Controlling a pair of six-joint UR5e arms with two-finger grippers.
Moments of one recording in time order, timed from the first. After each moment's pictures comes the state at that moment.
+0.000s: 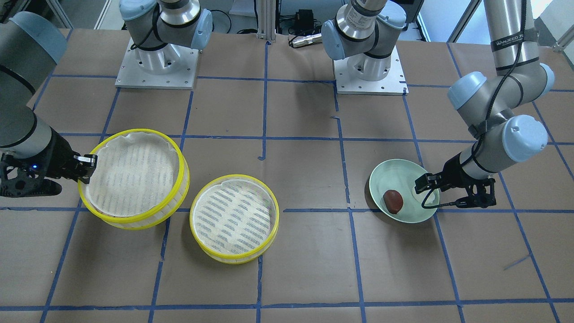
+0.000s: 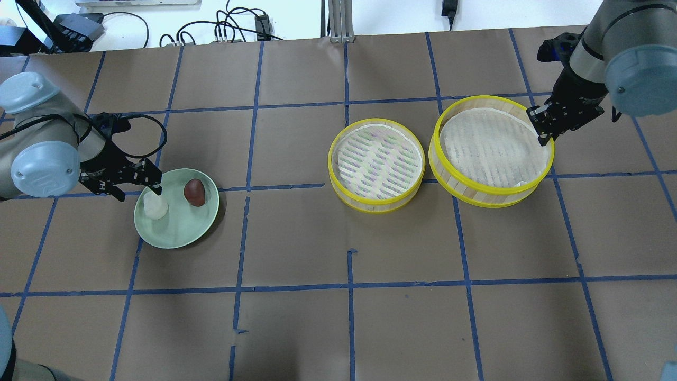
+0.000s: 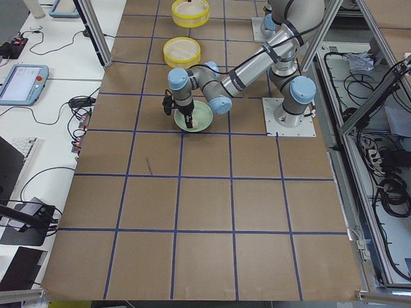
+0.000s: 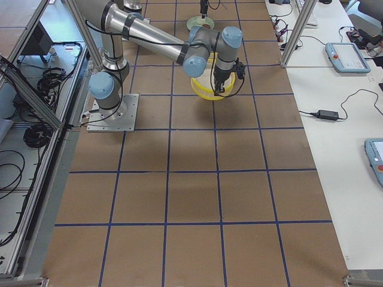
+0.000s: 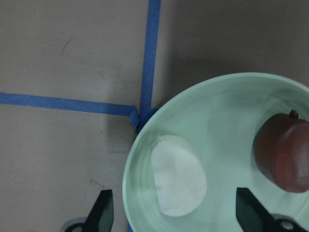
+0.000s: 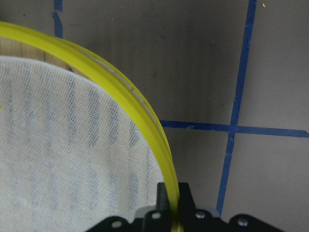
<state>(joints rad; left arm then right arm) -1.15 -1.88 -1.92 -1.06 1.53 0.31 1.31 -1.36 1.71 -1.84 -1.60 -0.34</state>
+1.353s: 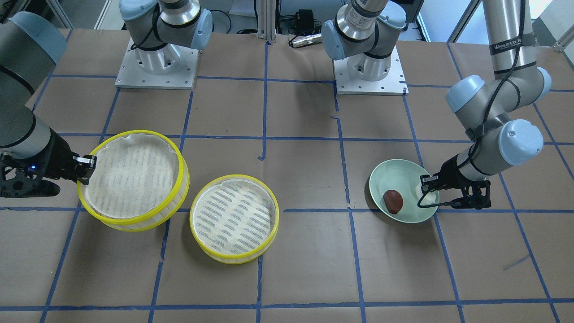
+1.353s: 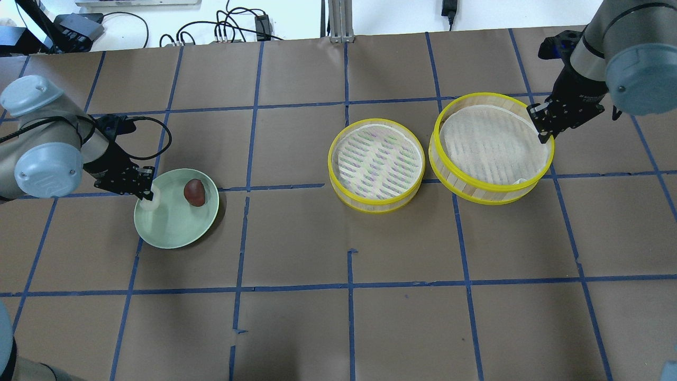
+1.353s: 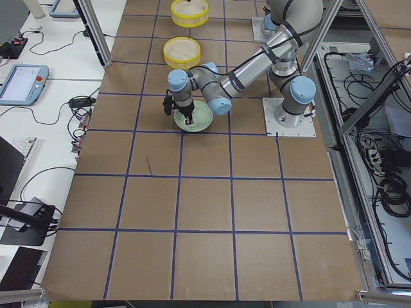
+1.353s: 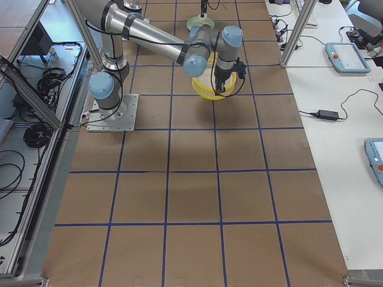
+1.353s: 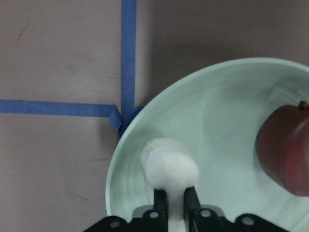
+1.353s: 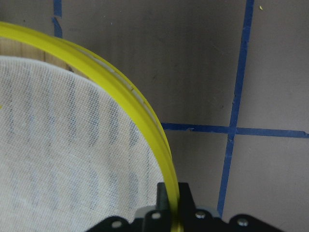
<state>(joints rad) -1.16 -1.85 -1.90 -1.07 1.54 0.35 1.31 -1.36 1.70 -1.85 -1.60 -0.33</state>
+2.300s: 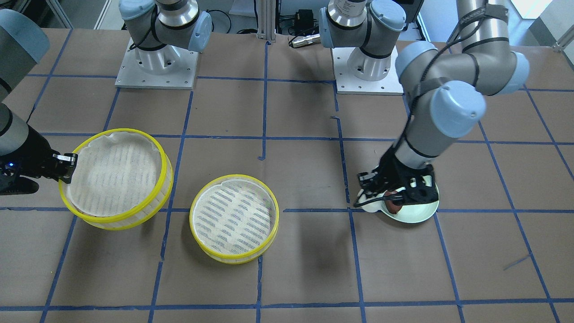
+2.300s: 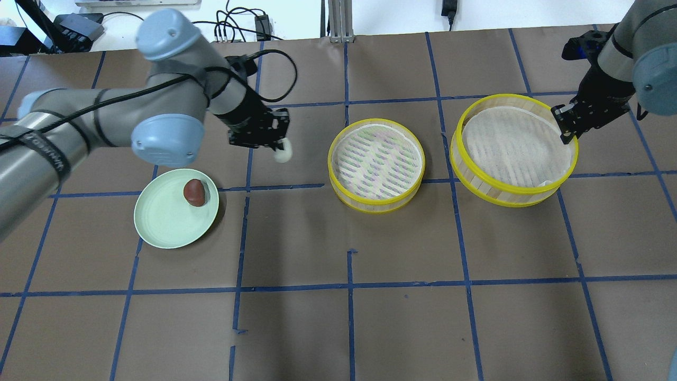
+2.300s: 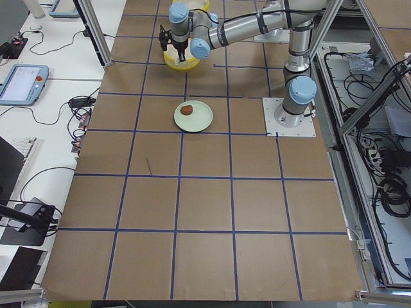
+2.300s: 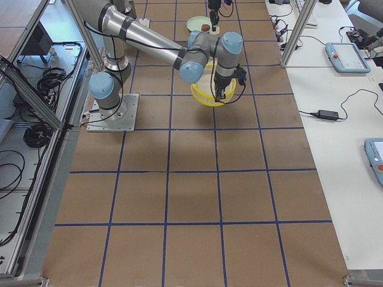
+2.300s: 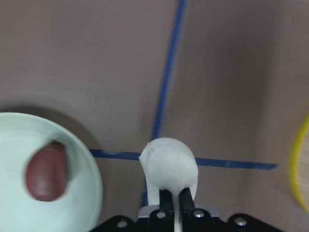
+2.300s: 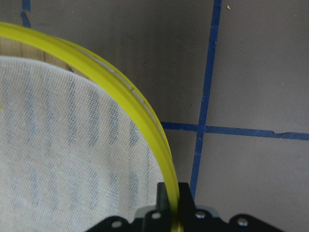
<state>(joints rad) -1.72 -1.87 -1.71 -1.03 1.26 -0.37 1.24 -1.36 1.70 -1.85 -1.61 -0.42</state>
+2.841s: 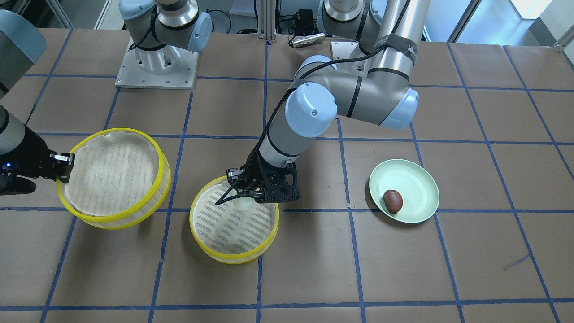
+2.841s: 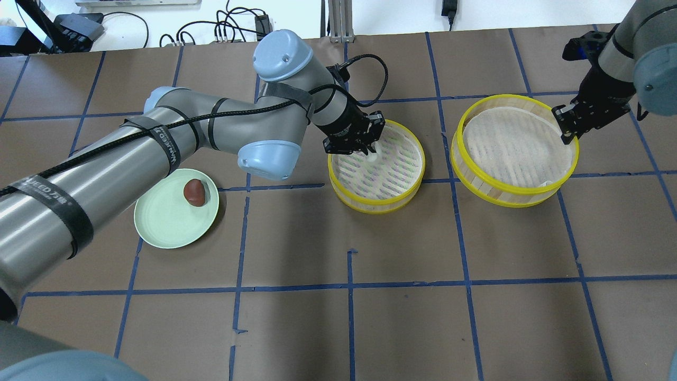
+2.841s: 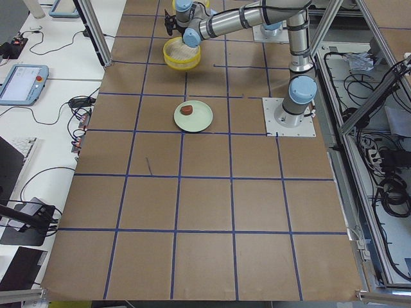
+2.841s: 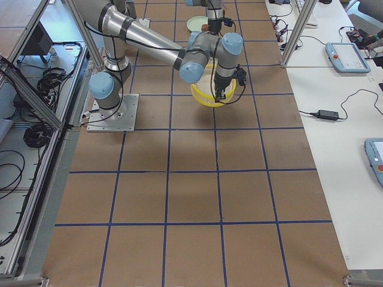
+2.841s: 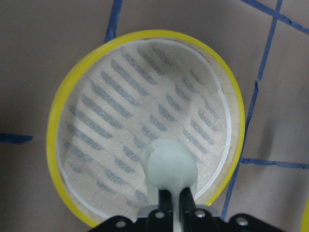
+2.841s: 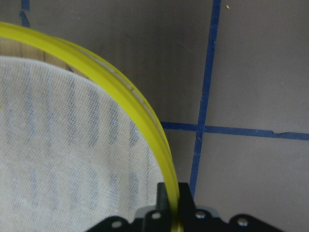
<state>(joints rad) -1.89 -2.03 -1.65 -0.84 1.19 -0.59 1.24 -1.37 1.70 -1.85 -1.61 -0.42</state>
